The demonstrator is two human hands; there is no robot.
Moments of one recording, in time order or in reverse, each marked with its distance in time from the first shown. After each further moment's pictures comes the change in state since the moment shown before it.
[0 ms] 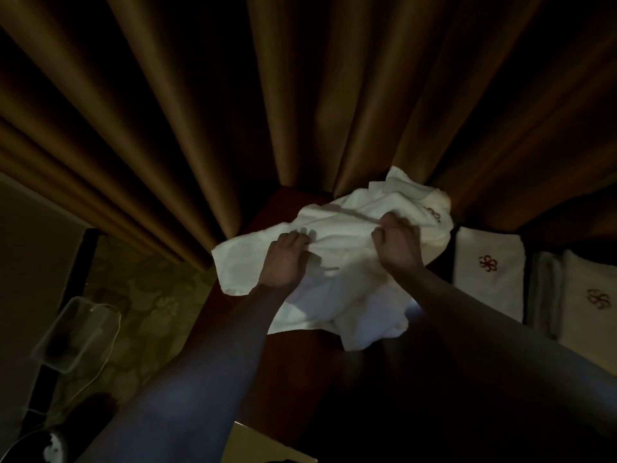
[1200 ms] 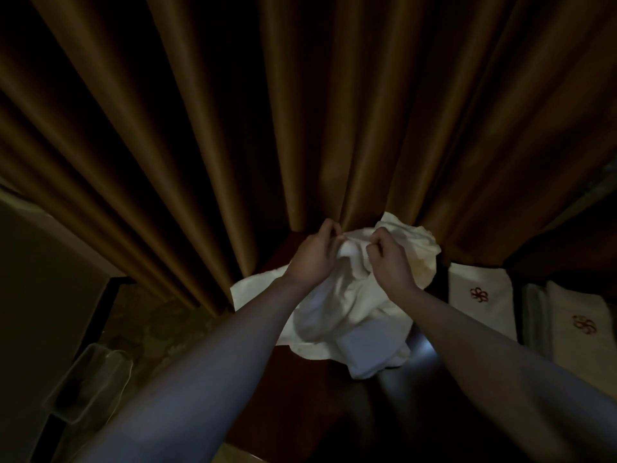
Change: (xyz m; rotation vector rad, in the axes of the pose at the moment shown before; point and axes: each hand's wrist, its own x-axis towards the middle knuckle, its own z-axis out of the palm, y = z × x) left_hand 0.026 0.106 -0.109 -0.380 0.036 0.033; right_hand -0.031 -0.057 -0.075 0.618 0.043 0.024
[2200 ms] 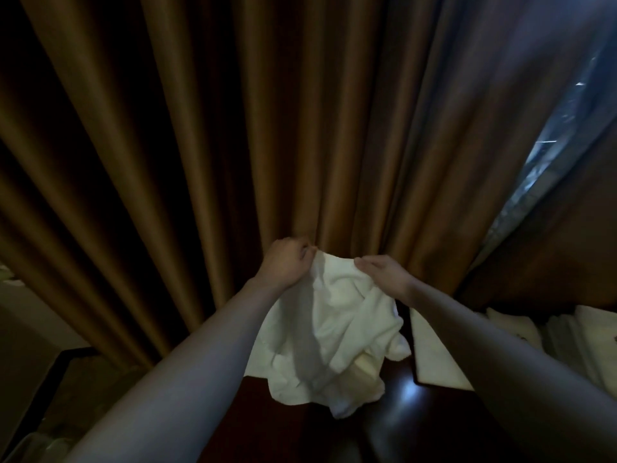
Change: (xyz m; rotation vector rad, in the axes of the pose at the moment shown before) left_hand 0.017 0.061 -0.067 0.386 0.037 0.093; right_hand -0.027 -0.081 -0.094 0.103 -0.282 0.178
